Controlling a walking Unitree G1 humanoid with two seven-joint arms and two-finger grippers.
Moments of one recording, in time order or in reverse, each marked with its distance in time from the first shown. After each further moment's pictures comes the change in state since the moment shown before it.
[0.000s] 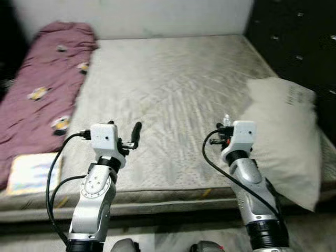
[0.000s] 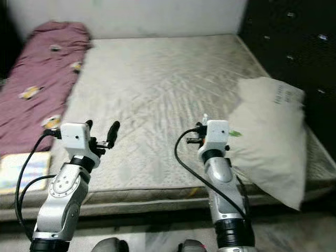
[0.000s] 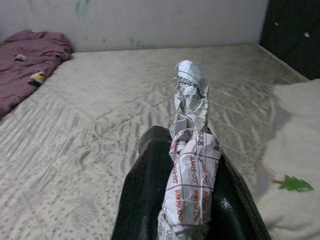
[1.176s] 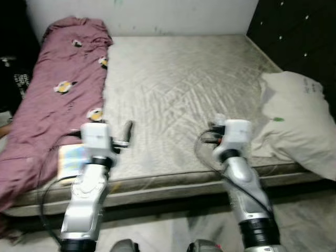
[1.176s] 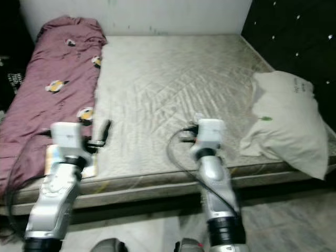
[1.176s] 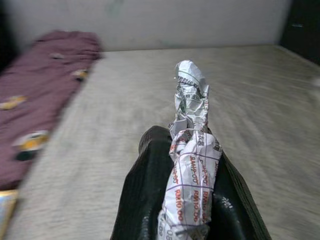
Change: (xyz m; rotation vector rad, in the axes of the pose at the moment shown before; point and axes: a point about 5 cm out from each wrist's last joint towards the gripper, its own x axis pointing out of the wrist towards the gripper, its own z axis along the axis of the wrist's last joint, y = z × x) left arm -0.001 0.013 0.002 0.014 -0.021 0.050; right arm 0.004 0.017 0.002 0.008 -0.006 0.054
